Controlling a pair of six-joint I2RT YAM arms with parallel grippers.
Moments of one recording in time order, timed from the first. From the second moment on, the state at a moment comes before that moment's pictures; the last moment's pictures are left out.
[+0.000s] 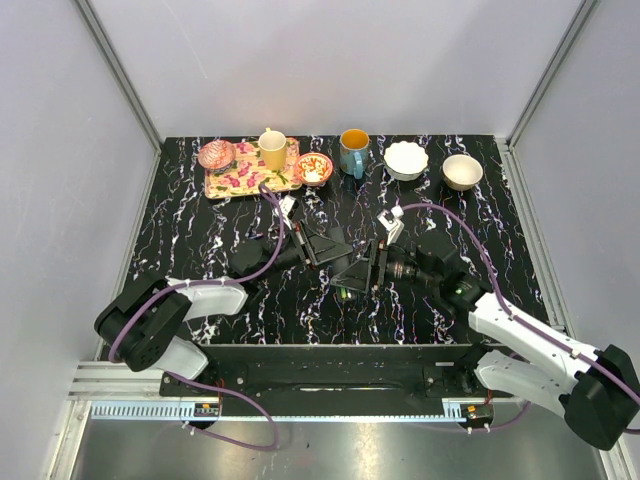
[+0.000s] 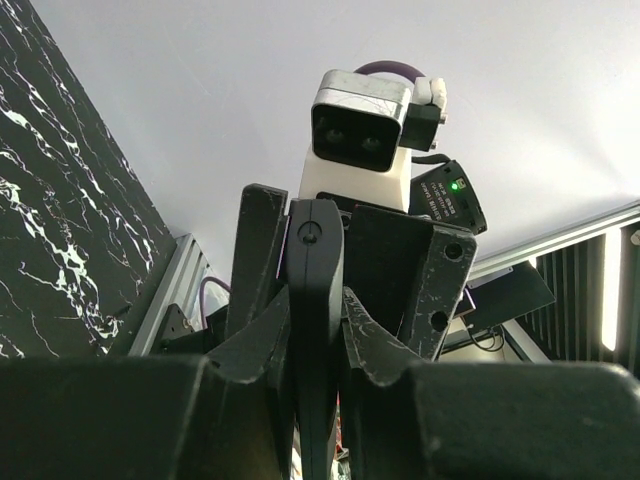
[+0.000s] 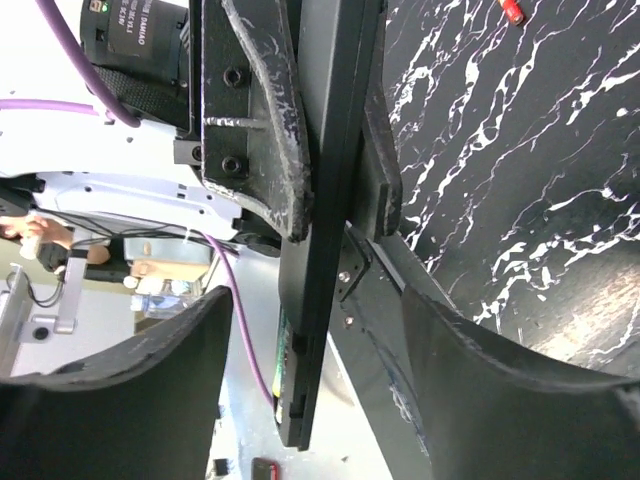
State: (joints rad) left arm -0.69 1.46 0.49 1.27 0.53 -1.45; right arm 0.70 0.97 0.60 0.19 -0.56 0.90
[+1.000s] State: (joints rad) left arm -0.51 1.00 0.32 0.79 0.45 -1.21; right arm 0.60 1.49 0.92 -0.58 0.33 0.61
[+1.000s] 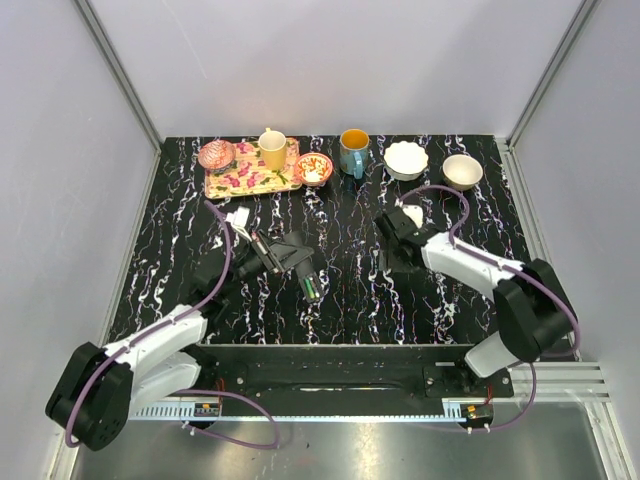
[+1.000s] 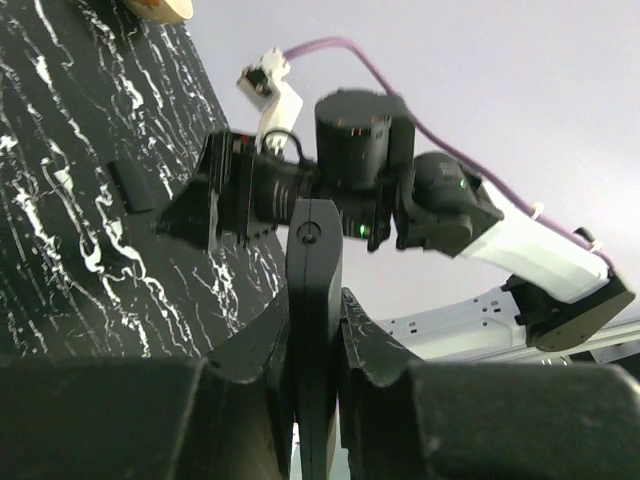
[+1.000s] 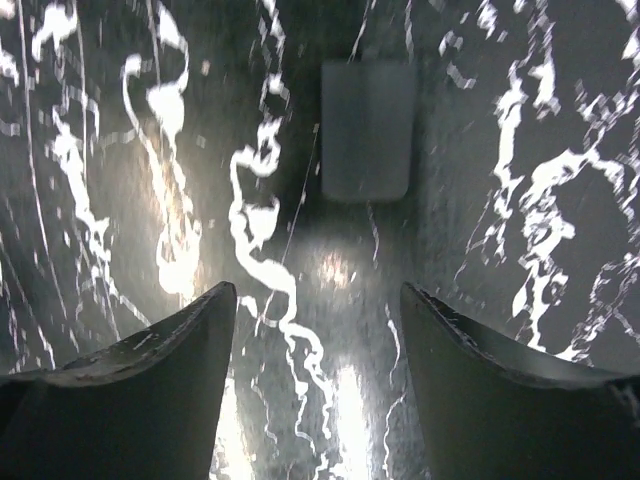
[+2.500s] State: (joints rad) left arm -0.51 1.07 0.26 0.82 0.48 -1.21; right arm 0.40 1.74 1.03 -0.45 0.20 0.50
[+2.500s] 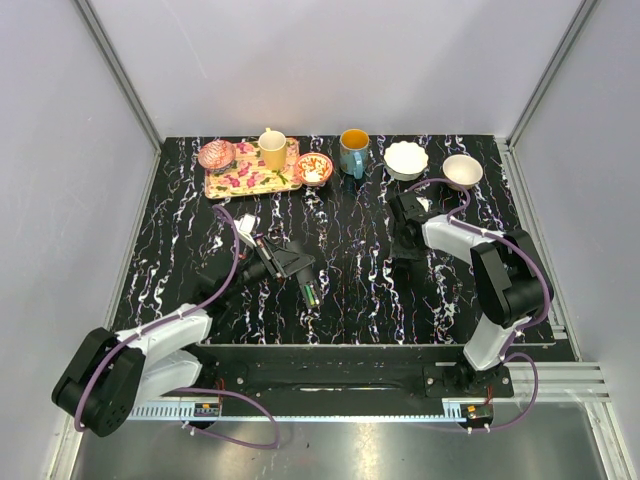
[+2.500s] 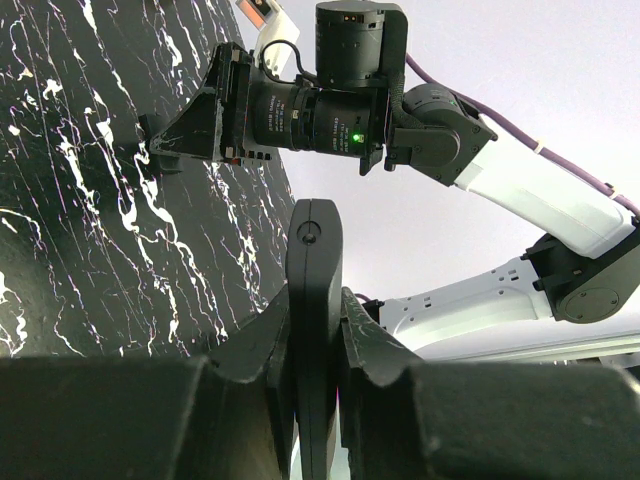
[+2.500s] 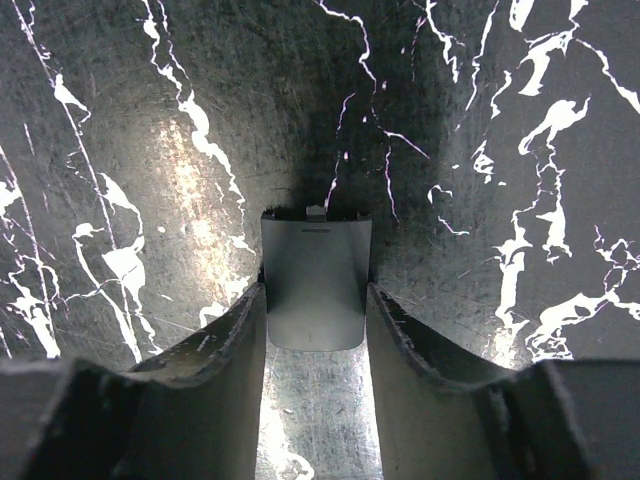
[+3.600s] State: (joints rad) left arm -0.51 1.38 0.44 0.96 0.39 -1.25; right arm 0.58 1.29 1.05 -0.69 -0.01 0.50
